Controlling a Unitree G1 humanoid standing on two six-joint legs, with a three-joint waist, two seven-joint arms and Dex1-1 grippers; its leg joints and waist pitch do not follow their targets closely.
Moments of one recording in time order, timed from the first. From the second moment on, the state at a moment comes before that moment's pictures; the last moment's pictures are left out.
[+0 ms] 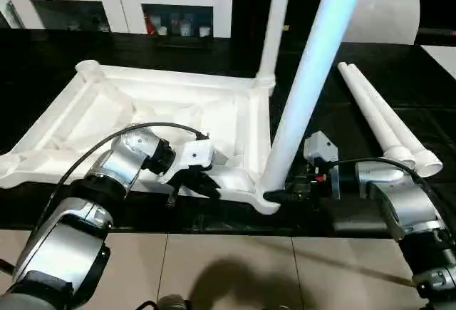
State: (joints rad) left arm -0.80 0.39 -0.37 0.86 0.11 -0.19 -1.51; right arm -0.44 -0.48 0.17 0.34 0.17 0.18 1.28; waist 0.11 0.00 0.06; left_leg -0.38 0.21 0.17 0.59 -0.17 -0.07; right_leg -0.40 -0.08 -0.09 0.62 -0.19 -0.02
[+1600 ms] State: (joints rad) left arm -0.77 0.15 -0.20 0.76 0.11 0.27 -0.94; right arm -0.43 -0.03 -0.09 0.29 0.10 0.40 0.31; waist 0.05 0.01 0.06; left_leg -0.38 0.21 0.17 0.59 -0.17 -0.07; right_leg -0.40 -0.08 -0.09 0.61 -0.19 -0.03
